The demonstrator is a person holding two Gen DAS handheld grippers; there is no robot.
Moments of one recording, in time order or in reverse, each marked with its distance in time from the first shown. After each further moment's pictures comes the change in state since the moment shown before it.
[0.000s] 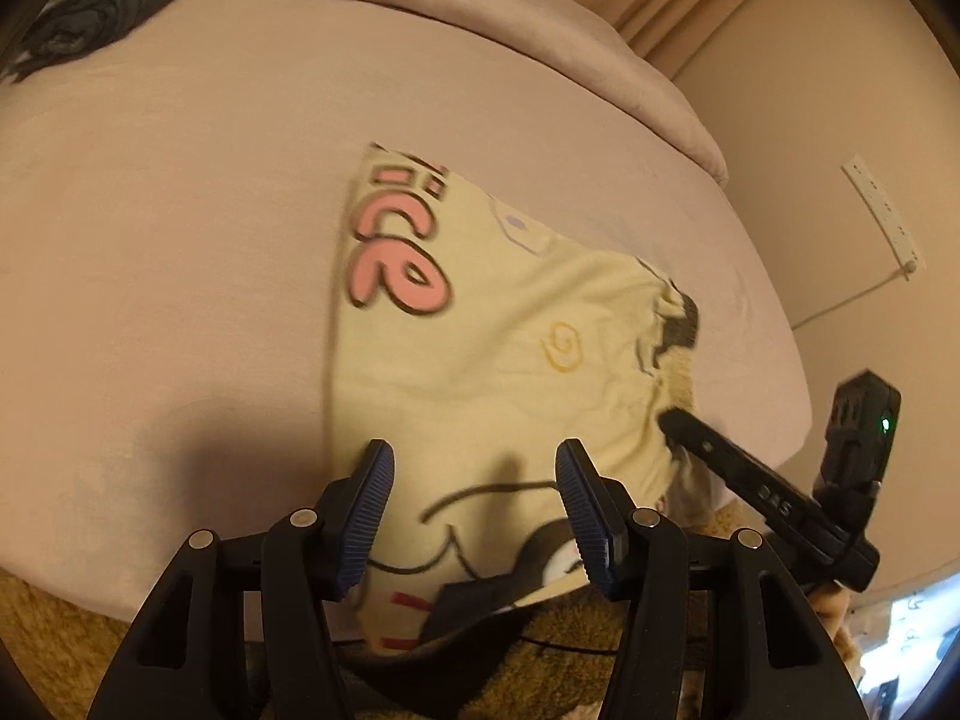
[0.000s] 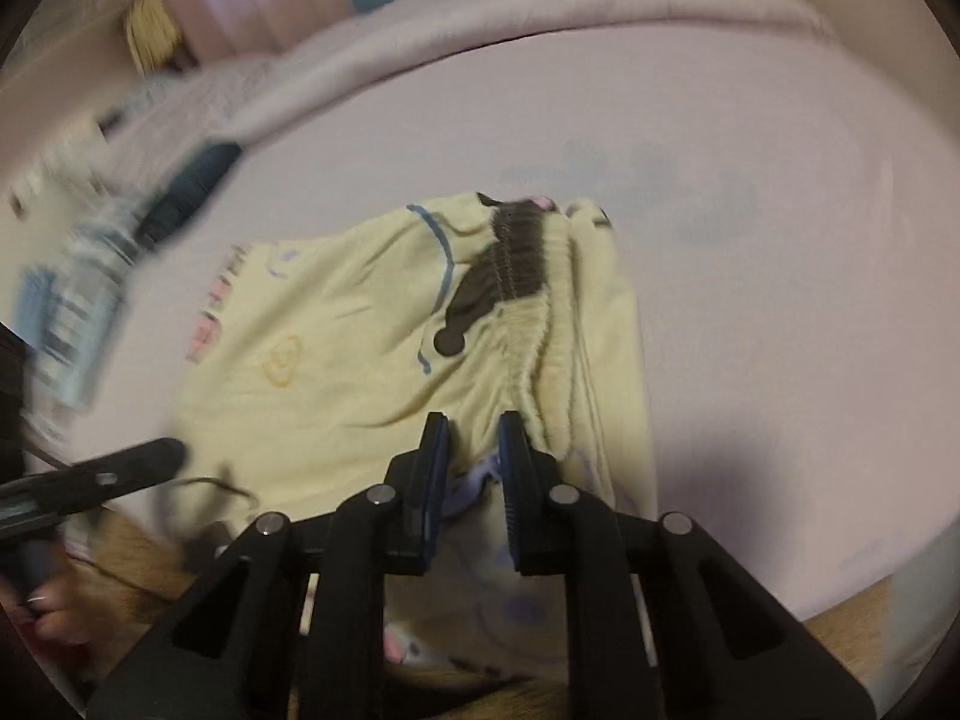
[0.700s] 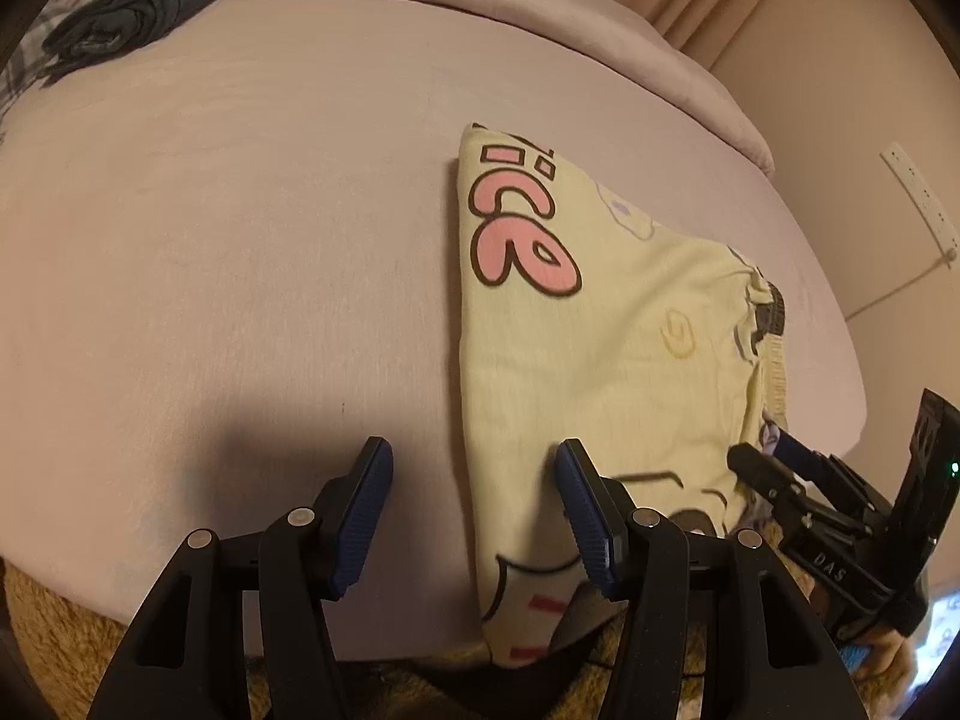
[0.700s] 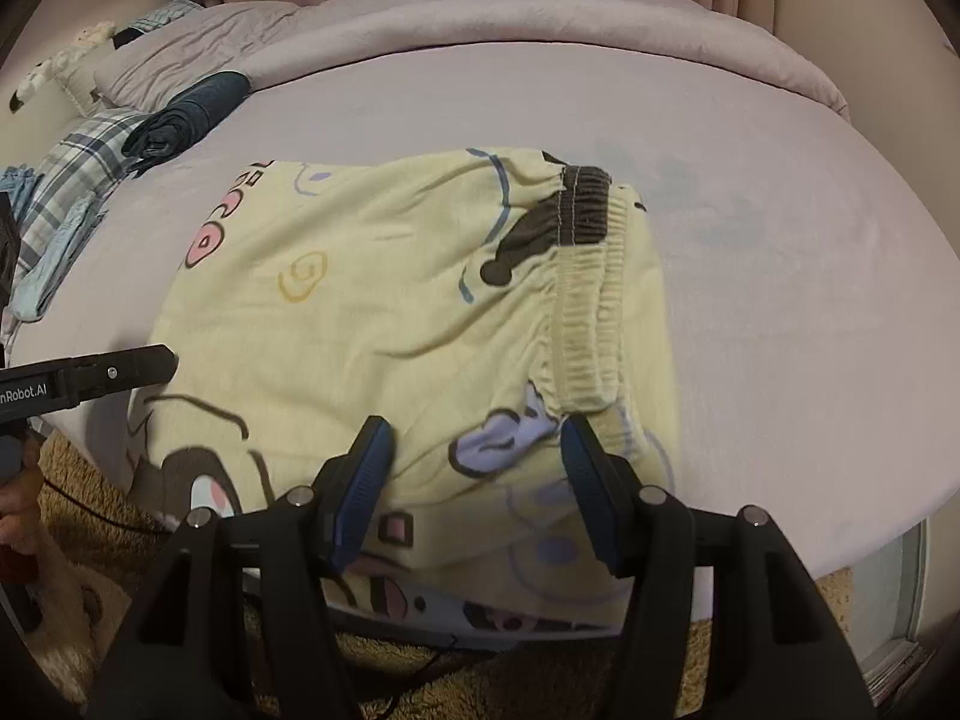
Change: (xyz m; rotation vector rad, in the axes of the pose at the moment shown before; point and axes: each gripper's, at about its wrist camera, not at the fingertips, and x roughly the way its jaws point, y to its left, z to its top) left arm 0.016 0.029 -0.013 0.021 0.006 0.106; right arm 0.017 0.047 -0.011 -0.220 0.013 -0.191
